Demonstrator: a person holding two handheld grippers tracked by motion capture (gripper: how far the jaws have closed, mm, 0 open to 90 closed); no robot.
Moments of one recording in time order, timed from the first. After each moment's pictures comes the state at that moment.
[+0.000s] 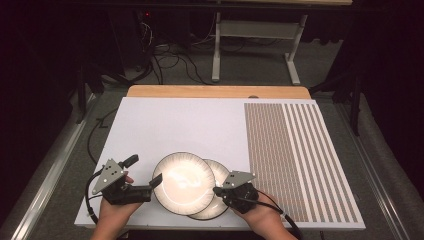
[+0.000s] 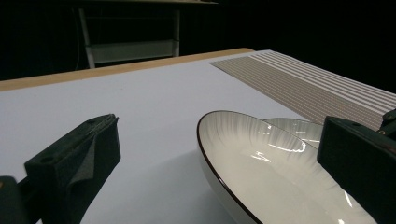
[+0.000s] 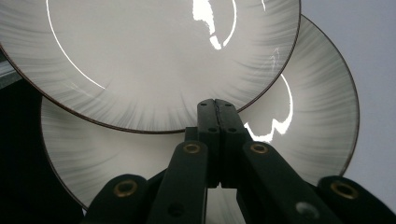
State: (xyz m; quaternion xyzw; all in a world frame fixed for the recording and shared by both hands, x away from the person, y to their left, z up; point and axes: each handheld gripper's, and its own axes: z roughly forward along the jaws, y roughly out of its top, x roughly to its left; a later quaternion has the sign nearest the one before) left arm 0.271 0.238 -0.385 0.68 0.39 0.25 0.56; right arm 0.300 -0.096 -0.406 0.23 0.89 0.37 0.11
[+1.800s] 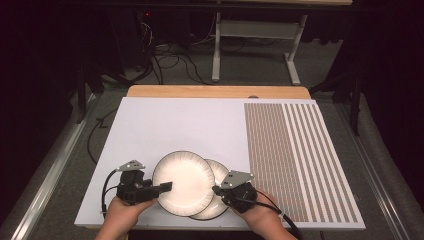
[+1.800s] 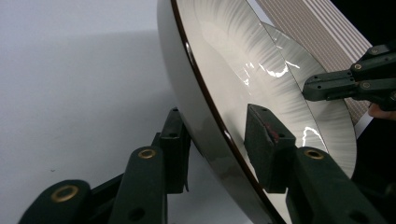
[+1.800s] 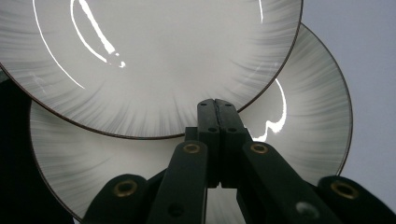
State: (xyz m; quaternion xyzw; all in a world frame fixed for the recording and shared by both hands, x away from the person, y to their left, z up) left arm 0.289 0.220 -0.396 0.74 0.50 0.02 0.45; right arm 0.300 -0.092 -0.406 0.23 0.89 0.37 0.13
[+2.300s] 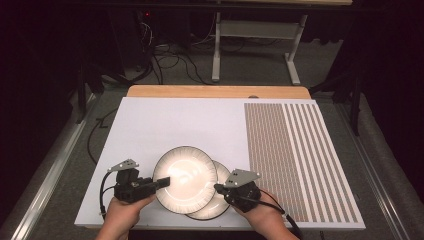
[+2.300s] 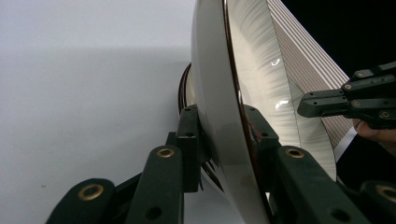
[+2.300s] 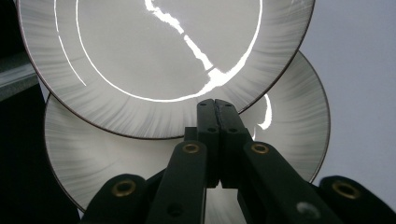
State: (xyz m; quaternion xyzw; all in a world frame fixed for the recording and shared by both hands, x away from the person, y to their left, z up) left arm 0.288 0.224 -0.396 0.71 0.50 0.01 0.50; right arm 0.299 -0.101 -0.397 0.23 0.88 0.39 0.13
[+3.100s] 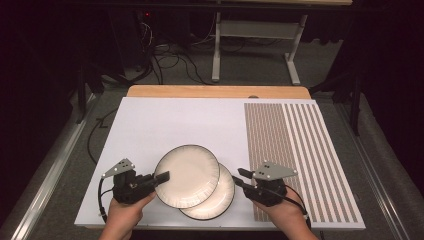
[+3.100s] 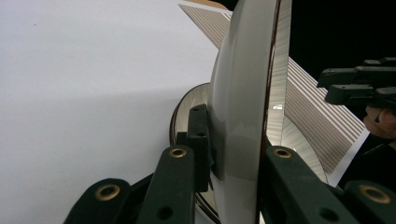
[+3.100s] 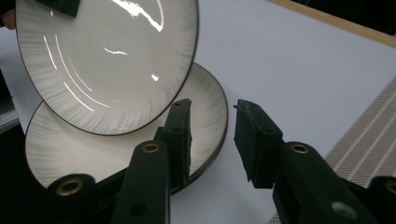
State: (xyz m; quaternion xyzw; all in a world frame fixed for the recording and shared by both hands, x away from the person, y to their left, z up) left arm 0.279 0.223 -0.389 0.68 0.47 0.06 0.55; right arm 0.300 -0.156 -0.368 0.29 0.83 0.45 0.17
